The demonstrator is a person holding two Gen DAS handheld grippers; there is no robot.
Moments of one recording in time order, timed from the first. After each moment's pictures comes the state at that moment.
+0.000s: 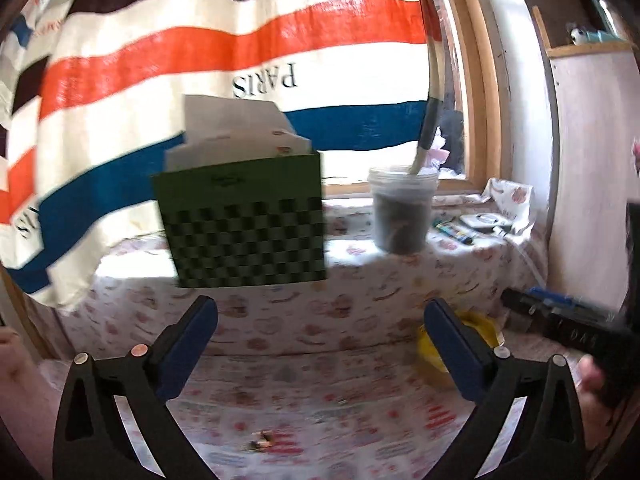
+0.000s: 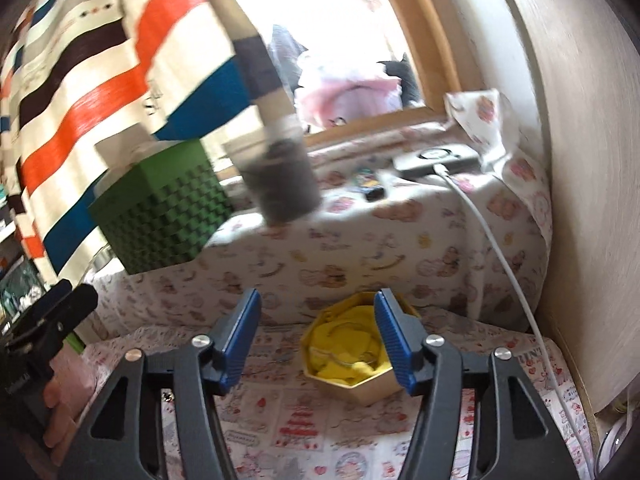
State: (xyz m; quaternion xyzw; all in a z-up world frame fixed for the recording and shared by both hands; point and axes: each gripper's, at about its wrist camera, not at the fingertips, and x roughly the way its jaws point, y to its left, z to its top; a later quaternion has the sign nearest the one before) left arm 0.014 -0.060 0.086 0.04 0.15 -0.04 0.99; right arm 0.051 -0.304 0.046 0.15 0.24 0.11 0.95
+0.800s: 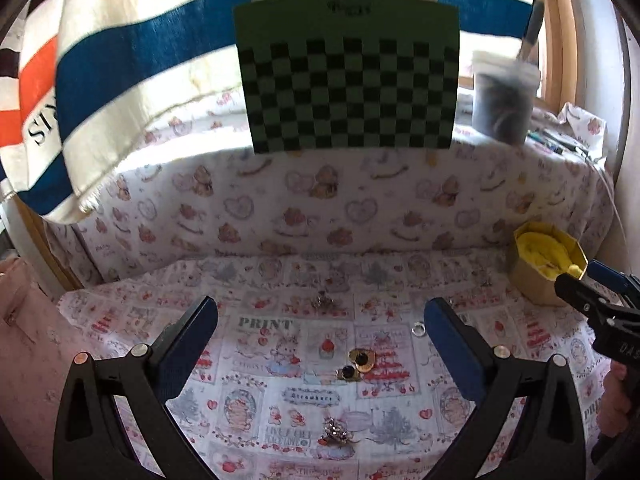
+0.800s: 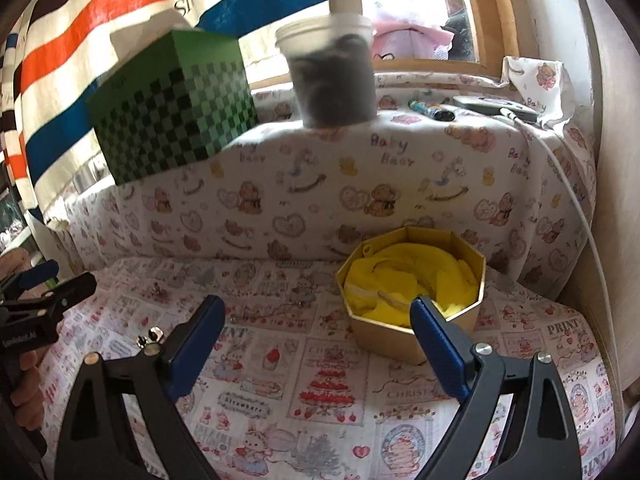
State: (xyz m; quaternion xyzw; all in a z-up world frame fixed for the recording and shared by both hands) left arm 0.051 0.016 0.013 0.03 0.31 0.02 0.95; right arm 0.064 -0.234 -0.009 0.06 0.32 0.11 0.94
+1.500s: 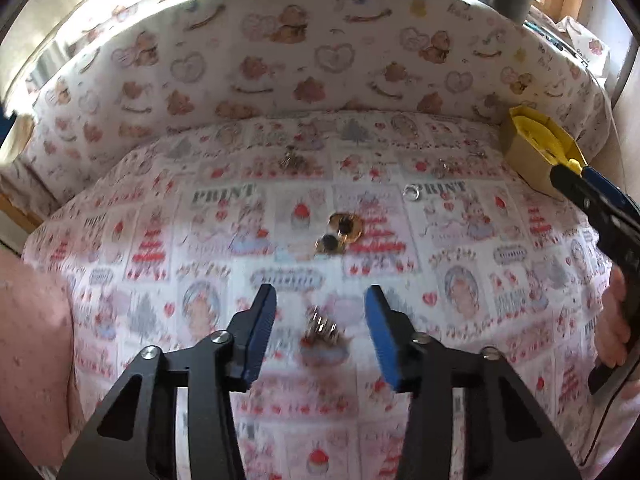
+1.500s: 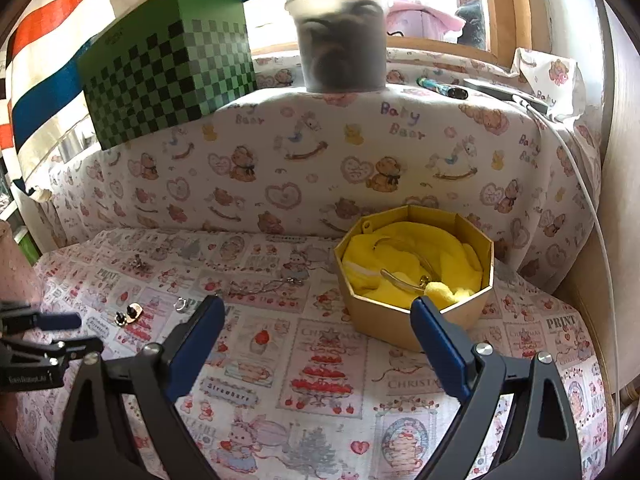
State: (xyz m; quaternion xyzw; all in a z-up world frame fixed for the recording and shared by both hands) left arm 0.054 0.020 -0.039 0.02 0.51 -0.04 0.86; right arm 0.071 -0.227 -0.021 0.04 0.35 0.09 0.93
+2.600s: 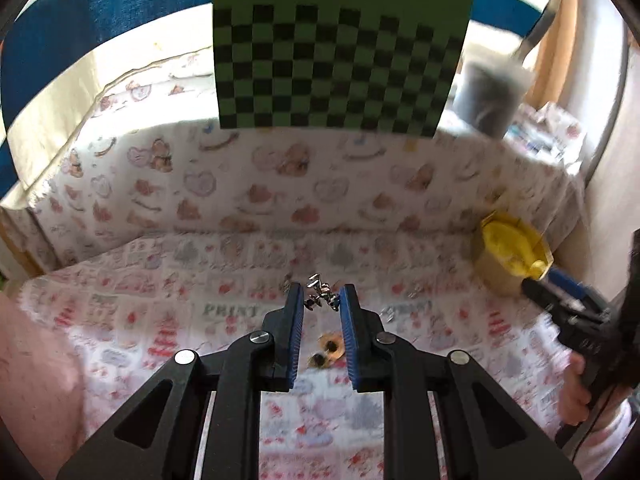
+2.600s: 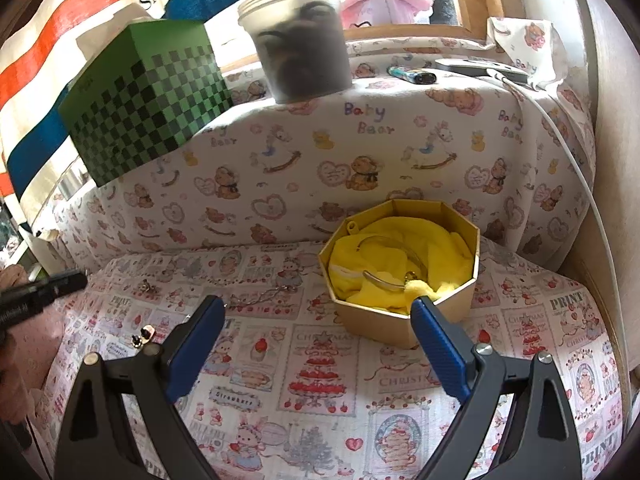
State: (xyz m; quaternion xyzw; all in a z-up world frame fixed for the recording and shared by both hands) left arm 0.076 0.037 0.025 -0.03 0.38 -0.07 0.92; right arm 0.073 -0.245 -0.016 0.09 0.36 0.10 0.92
